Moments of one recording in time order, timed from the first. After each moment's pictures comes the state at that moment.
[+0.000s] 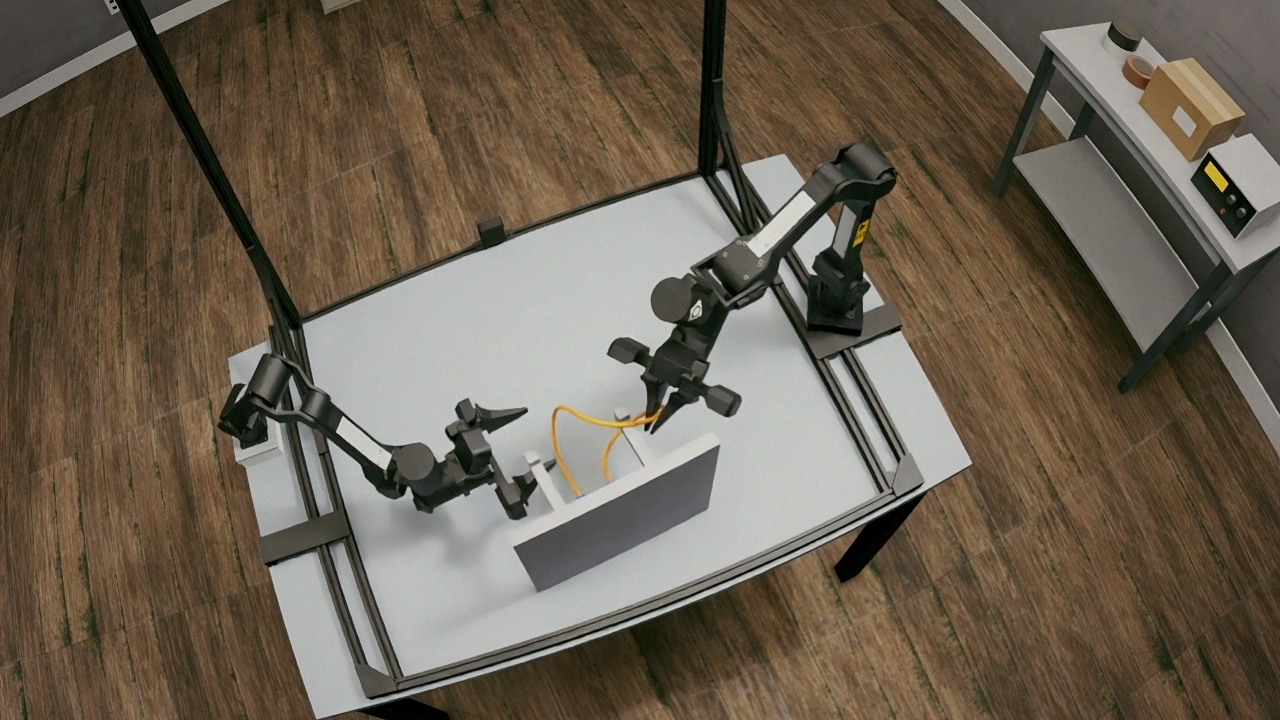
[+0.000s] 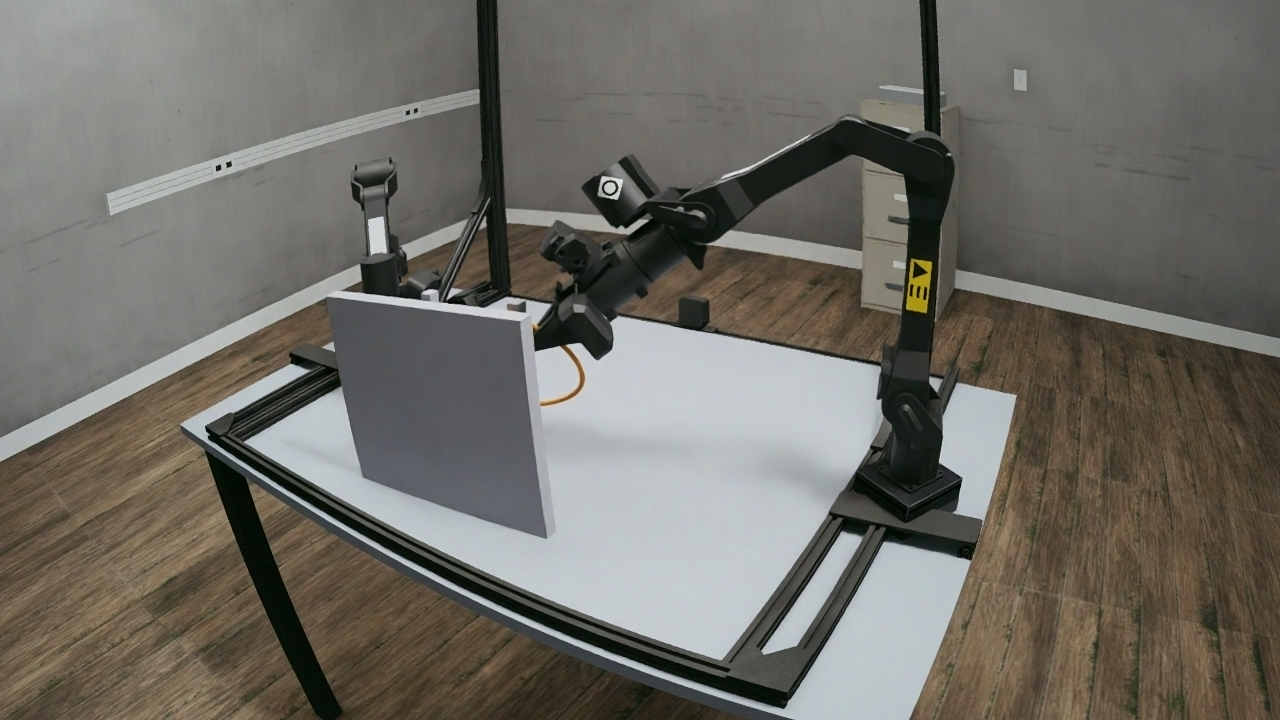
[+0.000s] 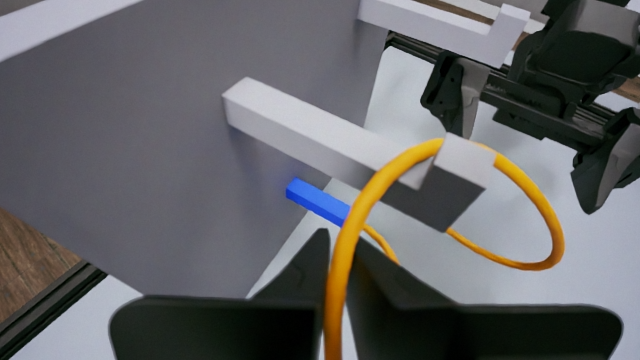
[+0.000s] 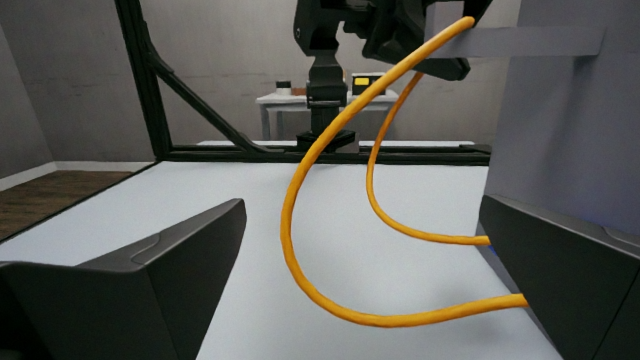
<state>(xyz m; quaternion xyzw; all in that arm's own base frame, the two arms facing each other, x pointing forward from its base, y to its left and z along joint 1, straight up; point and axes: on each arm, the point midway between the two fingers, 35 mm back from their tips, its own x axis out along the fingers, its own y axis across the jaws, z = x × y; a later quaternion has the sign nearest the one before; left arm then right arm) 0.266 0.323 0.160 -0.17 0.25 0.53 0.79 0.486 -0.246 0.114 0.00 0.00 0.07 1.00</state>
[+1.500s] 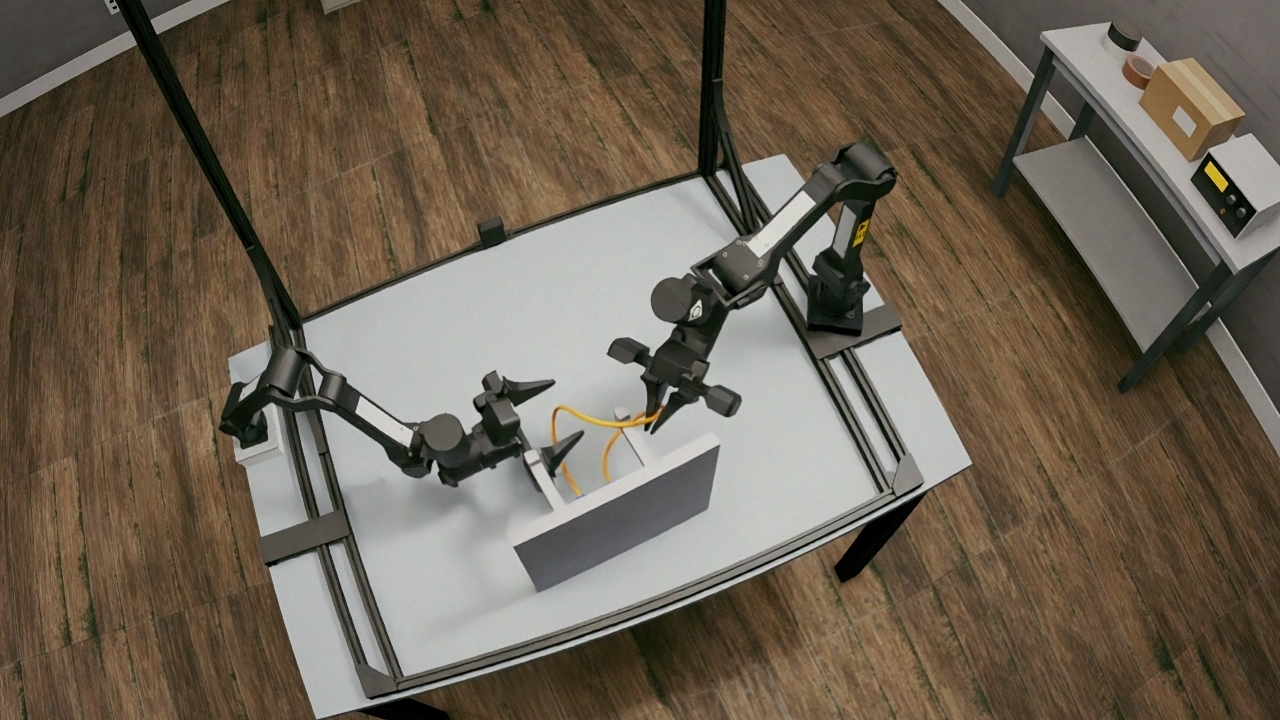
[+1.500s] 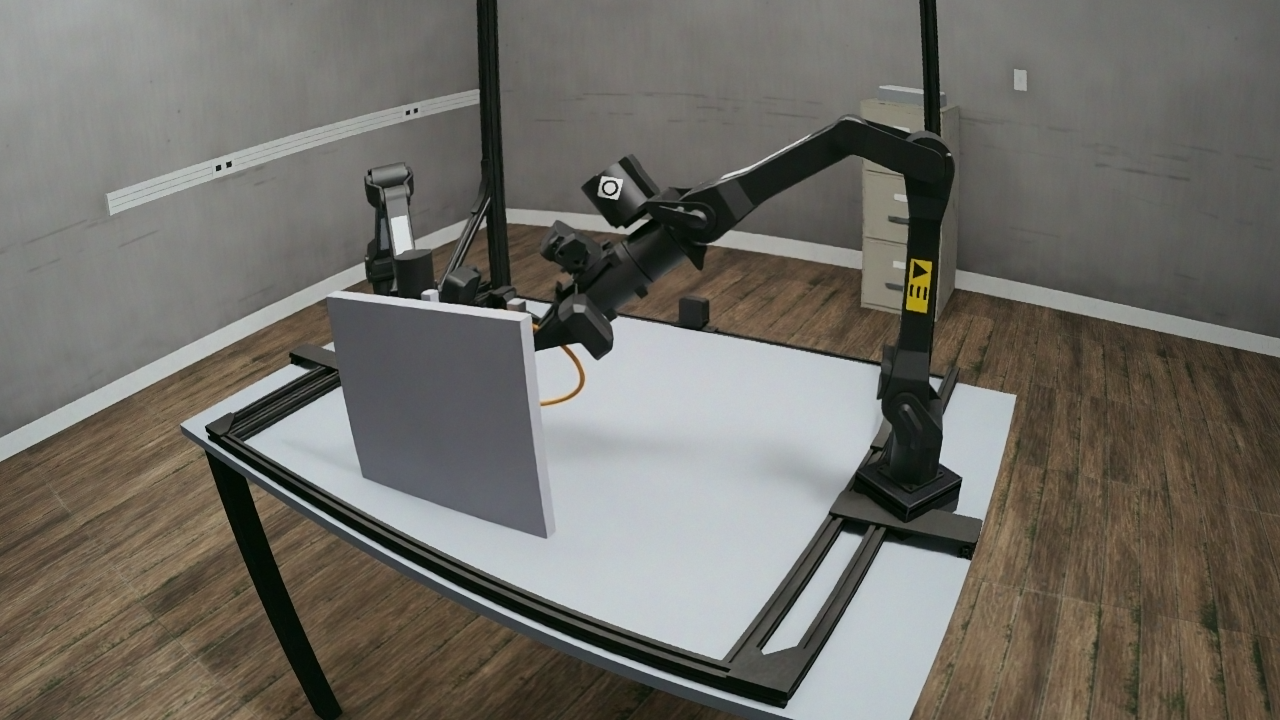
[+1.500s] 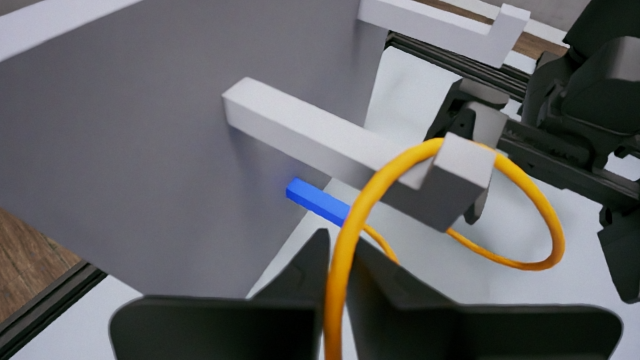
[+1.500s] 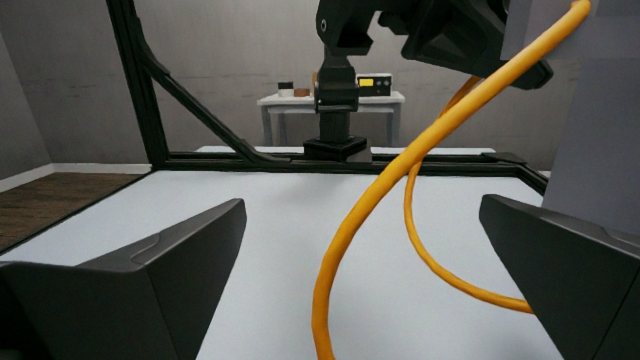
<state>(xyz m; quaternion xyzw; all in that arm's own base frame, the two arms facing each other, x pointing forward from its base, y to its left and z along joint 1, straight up) 0.266 0.323 0.160 -0.17 0.25 0.53 0.79 0.538 -0.218 0.116 0.00 0.00 0.07 1.00</state>
